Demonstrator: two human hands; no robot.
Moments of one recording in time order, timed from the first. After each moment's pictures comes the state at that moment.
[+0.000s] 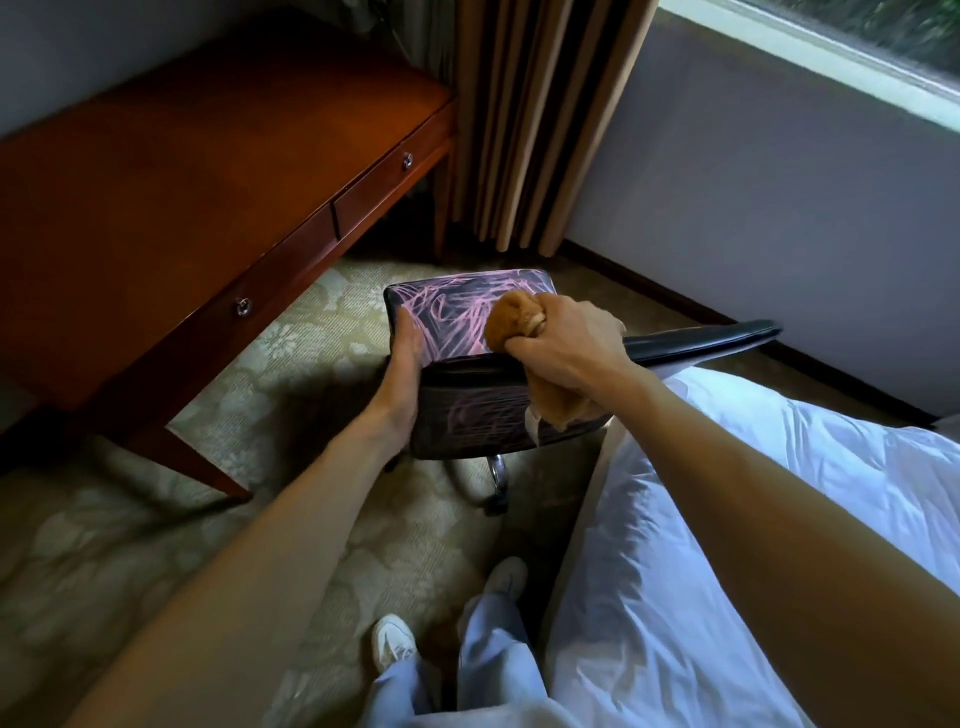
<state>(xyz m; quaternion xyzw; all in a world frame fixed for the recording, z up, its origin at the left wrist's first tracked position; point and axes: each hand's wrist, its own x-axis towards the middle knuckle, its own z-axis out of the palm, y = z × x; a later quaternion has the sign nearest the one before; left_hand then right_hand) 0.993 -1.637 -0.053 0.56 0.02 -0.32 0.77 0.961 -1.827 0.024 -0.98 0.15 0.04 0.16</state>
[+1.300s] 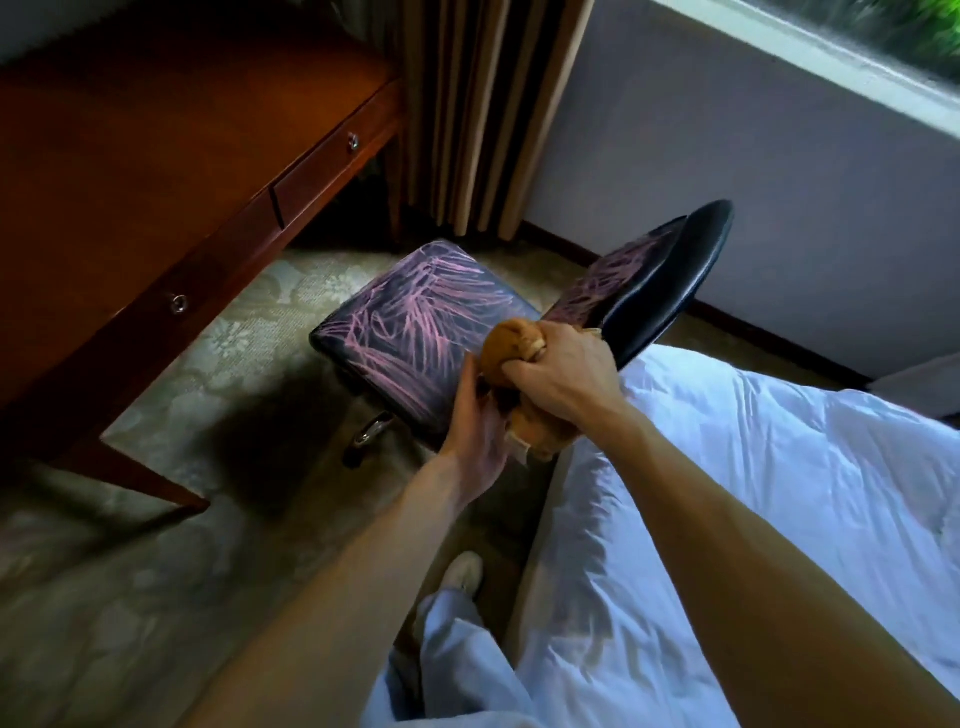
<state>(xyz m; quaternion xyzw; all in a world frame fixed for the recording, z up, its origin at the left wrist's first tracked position) 0.911 -1.739 -0.072 0.39 0.07 -0.46 0.79 0.905 -1.855 -0.002 -0.96 0.22 -0.01 0.16</state>
